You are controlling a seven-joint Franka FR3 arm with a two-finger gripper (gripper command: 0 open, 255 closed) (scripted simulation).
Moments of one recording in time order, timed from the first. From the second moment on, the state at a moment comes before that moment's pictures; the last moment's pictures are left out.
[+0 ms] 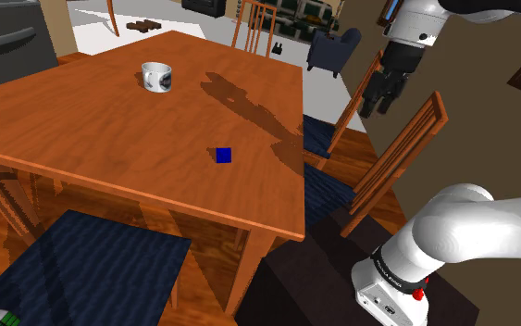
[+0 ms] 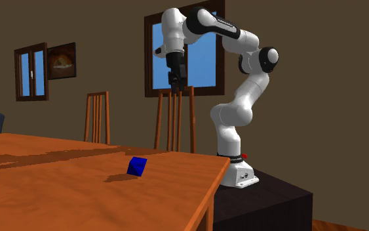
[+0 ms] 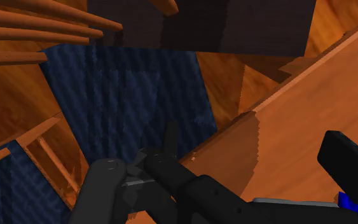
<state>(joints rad) -0.02 -0.81 -0.01 -2.35 0.02 1.45 -0.02</state>
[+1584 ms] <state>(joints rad) 0.03 -0.30 0.38 -2.31 0.17 2.05 0.45</state>
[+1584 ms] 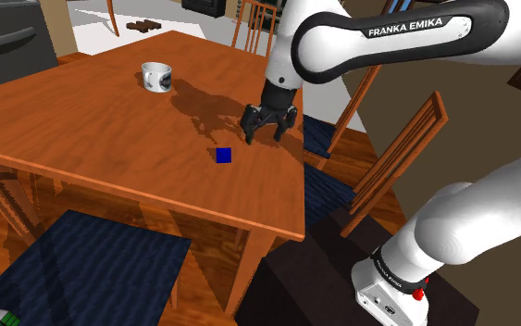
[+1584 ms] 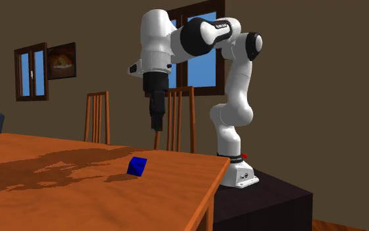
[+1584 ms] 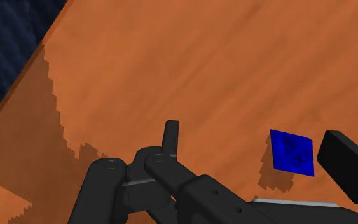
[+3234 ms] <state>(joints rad) 0.04 0.05 0.47 -2.19 0.01 2.30 0.69</state>
